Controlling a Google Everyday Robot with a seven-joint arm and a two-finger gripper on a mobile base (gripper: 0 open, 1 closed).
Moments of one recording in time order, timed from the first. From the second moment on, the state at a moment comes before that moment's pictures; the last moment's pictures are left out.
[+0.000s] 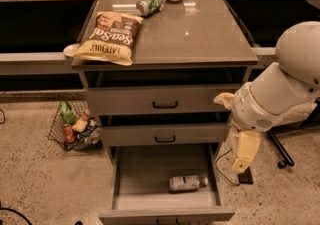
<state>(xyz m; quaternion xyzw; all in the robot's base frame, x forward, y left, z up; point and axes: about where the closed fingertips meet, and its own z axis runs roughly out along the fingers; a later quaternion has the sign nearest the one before) 0.428 -0.156 0.788 -0.68 0.70 0.11 0.16</state>
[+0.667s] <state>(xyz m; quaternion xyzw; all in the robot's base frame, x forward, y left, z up) 0.440 -0.169 0.723 -0.67 0.70 0.13 0.19</state>
